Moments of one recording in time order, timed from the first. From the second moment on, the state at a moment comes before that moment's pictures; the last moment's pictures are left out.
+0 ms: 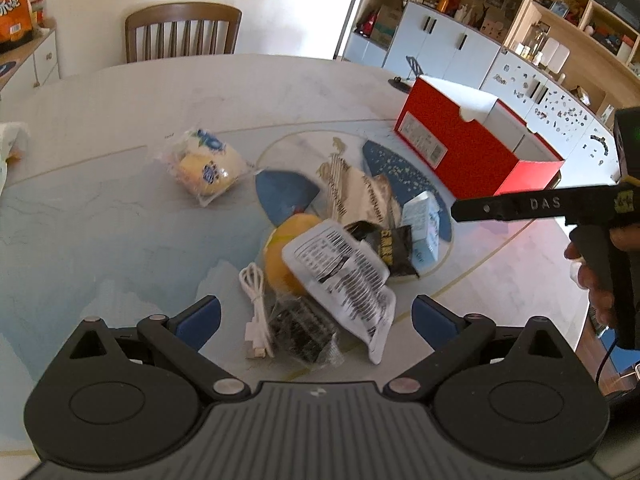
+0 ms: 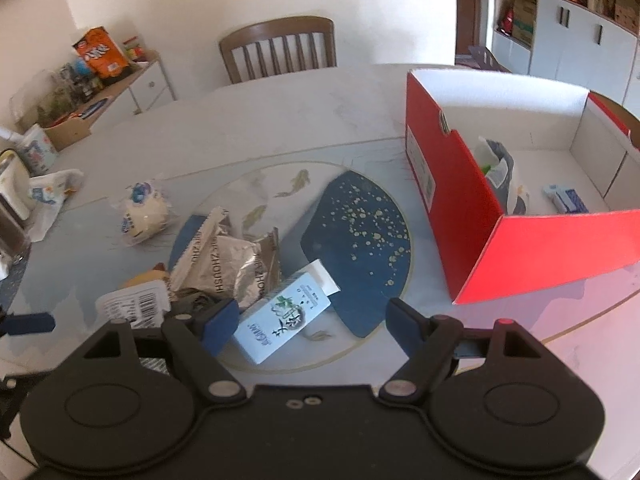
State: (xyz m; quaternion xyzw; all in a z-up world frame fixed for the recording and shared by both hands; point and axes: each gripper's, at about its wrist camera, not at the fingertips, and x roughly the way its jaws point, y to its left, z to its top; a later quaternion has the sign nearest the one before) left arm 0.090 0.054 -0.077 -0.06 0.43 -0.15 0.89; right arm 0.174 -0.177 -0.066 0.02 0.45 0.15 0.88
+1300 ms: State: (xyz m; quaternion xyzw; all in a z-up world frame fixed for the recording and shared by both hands) left arm 0.094 0.051 -0.097 -0.04 0.43 -0.16 0.89; right arm 0.209 -0.142 -0.108 0.04 0.50 0.10 0.86
